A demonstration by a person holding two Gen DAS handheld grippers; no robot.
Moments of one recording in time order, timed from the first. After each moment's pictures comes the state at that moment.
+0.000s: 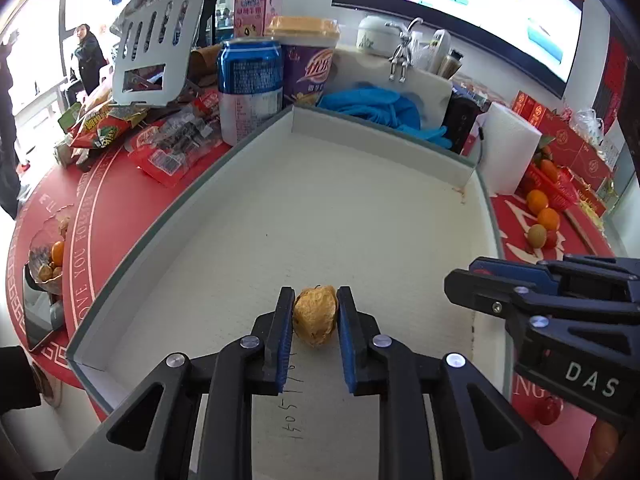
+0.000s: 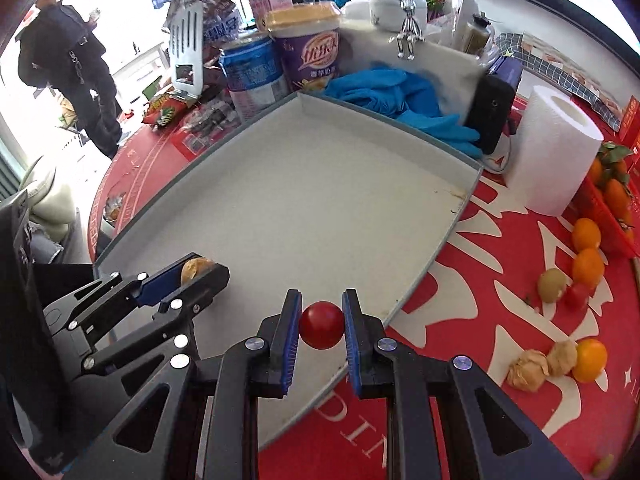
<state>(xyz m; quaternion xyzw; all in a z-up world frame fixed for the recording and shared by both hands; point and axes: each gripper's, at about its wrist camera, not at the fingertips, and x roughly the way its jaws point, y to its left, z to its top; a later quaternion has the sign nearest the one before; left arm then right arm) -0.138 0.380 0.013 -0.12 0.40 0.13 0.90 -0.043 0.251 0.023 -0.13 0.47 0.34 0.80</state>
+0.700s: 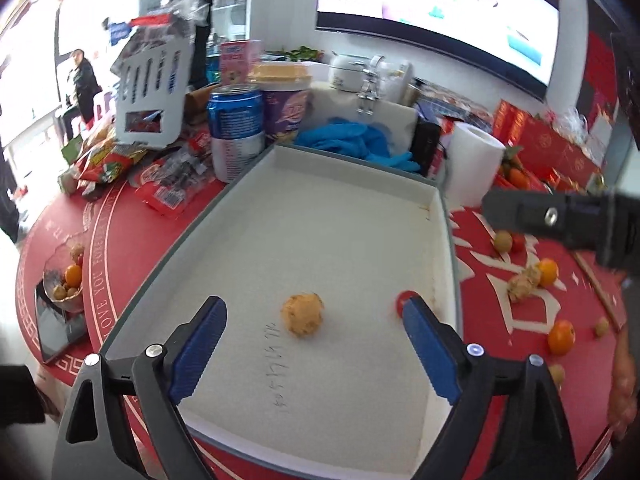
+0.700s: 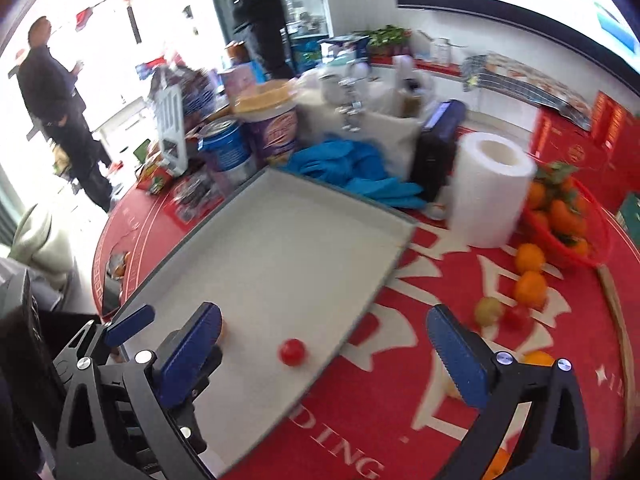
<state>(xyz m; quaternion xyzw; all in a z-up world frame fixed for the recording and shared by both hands) -0.164 0.353 0.048 -0.09 0.37 0.11 0.92 -0.041 0.193 0.083 -0.06 0.41 0.30 0.86</state>
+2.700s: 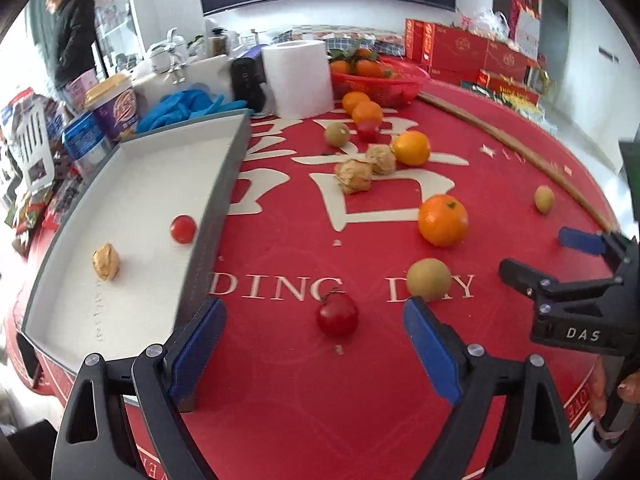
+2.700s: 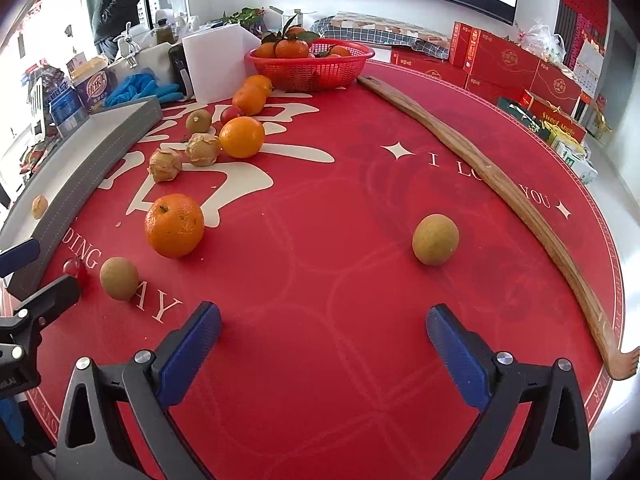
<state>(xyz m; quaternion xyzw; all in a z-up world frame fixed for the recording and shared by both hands) -0.164 0.189 0.019 0.04 0.44 0.00 0.90 -0.104 -0.013 -0.011 -0.06 0.45 0.09 0.89</state>
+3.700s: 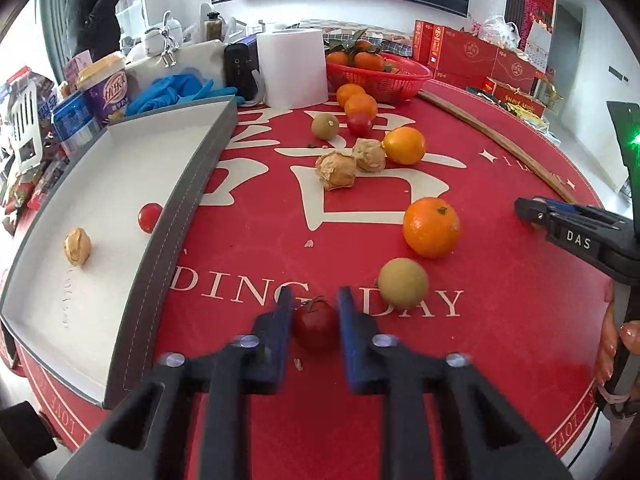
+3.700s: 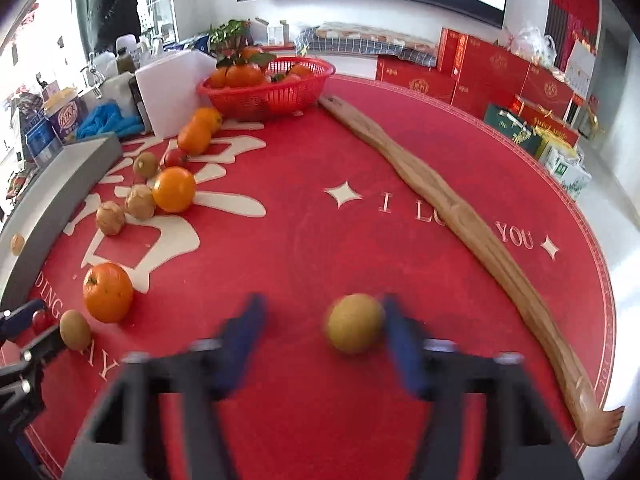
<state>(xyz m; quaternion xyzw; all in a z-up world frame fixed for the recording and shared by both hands) -0.153 0.180 0.010 -0.01 0.44 0.01 0.90 -0.063 -0.054 -0.002 -0.04 0.42 0.08 0.90</state>
